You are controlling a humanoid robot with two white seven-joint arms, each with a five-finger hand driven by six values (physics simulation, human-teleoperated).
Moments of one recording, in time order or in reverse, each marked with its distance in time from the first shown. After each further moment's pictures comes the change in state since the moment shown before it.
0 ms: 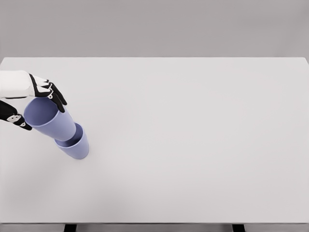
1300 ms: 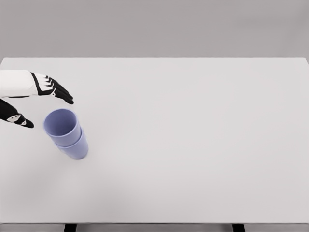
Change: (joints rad) left arm 0.009 -0.020 0.006 0.019 -0.020 0.000 0.000; right arm 0.000 0.000 0.000 0.000 0.000 0.000 0.000
